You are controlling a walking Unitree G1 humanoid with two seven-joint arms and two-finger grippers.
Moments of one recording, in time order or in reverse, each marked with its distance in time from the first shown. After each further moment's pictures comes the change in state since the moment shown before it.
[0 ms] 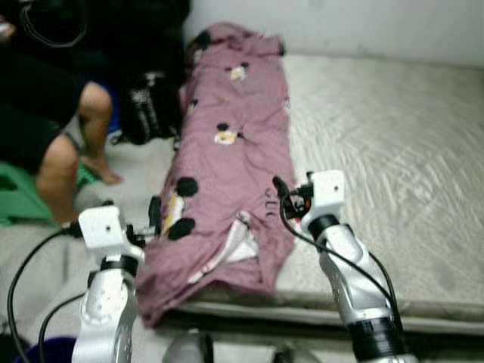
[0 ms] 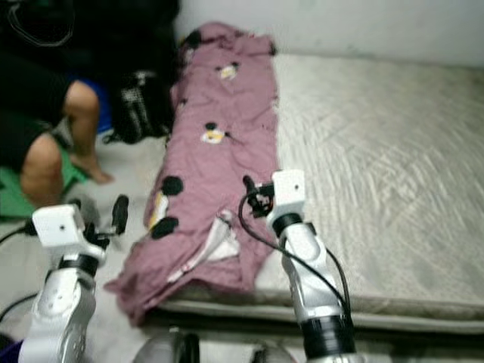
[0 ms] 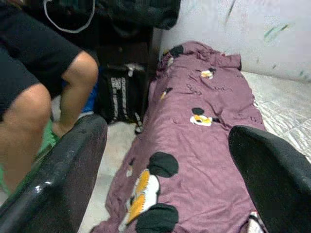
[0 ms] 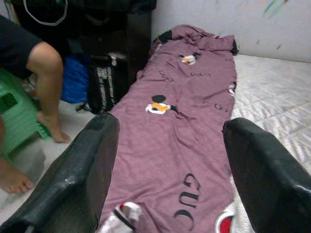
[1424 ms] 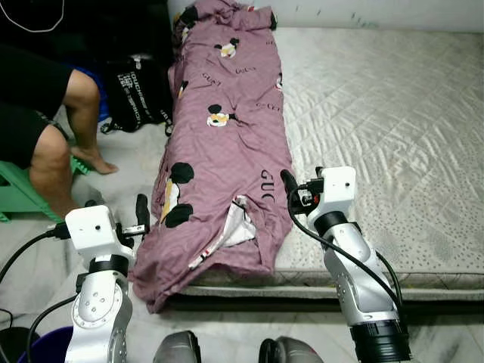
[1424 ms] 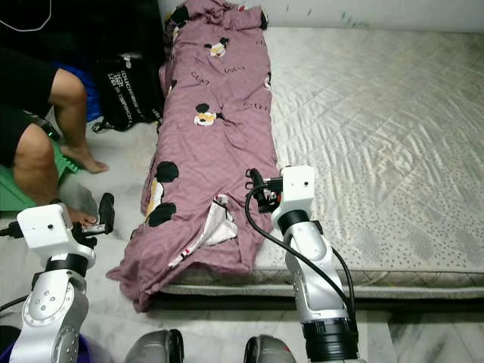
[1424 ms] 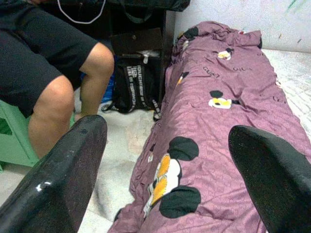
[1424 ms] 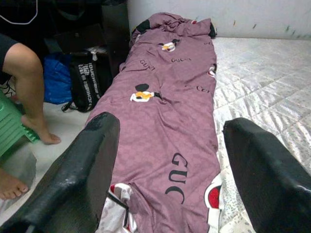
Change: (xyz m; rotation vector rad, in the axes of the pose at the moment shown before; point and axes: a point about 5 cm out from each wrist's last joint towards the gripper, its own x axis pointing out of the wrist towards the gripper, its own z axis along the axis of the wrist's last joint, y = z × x) left arm -0.004 0.012 0.011 0.061 -0.003 0.115; right arm -0.005 -0.003 0.009 0.028 -0.026 -0.049
